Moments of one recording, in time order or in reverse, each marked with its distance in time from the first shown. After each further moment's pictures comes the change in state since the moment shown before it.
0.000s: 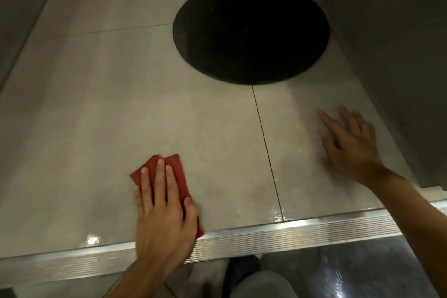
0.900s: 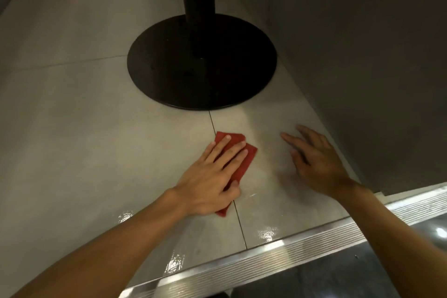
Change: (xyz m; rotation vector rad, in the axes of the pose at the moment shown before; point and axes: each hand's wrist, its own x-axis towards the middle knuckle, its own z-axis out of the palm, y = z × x) left_hand 0.129 0.124 0.010 0.110 -0.231 0.885; right_hand -0.002 0.024 -0.013 0.113 0.141 -0.117
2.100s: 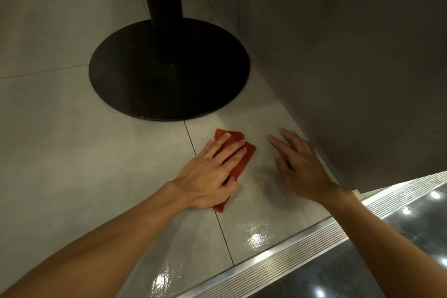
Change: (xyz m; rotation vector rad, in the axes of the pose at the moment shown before) left_hand 0.052 0.001 -0.007 -0.029 -0.027 0.127; right_hand -0.004 0.009 -0.001 -0.024 -0.078 0.064
